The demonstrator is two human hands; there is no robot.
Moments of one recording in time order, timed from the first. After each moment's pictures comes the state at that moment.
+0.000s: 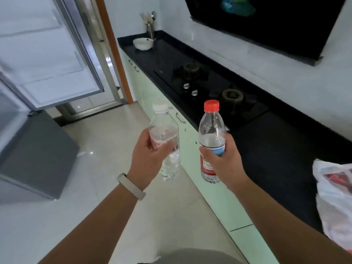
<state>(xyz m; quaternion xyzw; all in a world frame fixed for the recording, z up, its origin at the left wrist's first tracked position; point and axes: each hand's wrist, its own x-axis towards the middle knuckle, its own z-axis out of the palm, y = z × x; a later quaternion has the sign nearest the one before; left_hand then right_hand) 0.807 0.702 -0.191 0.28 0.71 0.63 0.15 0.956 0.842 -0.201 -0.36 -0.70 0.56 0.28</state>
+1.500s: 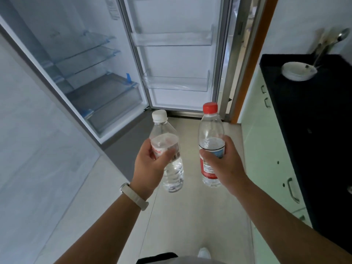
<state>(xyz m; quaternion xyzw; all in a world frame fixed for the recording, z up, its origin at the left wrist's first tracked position) 0.424 0.653 -0.190 0.00 0.76 0.65 -0.07 0.422 0.857 -0.210 -0.05 -0.75 0.66 0.04</state>
